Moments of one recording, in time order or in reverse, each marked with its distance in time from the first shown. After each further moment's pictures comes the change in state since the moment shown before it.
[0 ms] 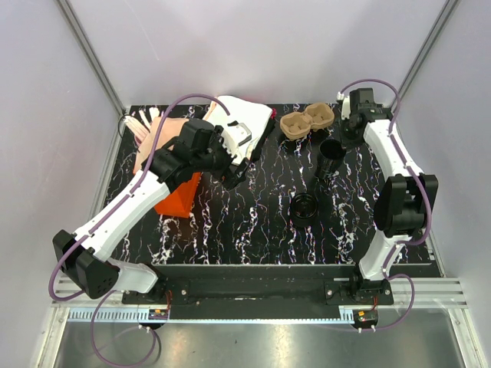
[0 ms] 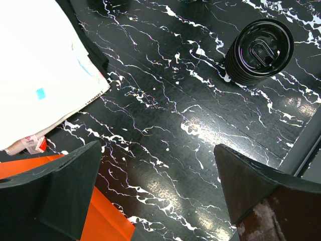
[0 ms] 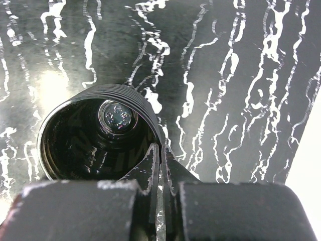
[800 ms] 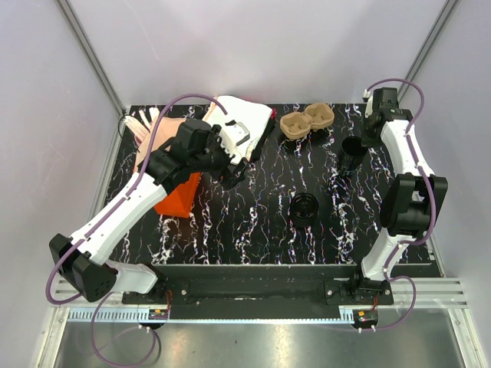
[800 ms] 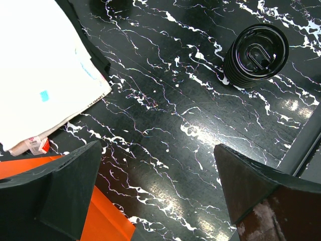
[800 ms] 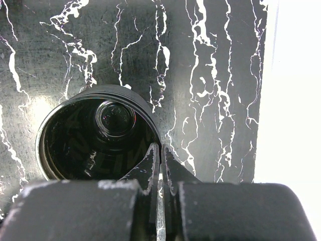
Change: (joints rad) left arm 0.000 -0.025 0.000 -0.001 0.002 -0.004; right arm -0.143 0.002 0.000 0.035 0.070 0.009
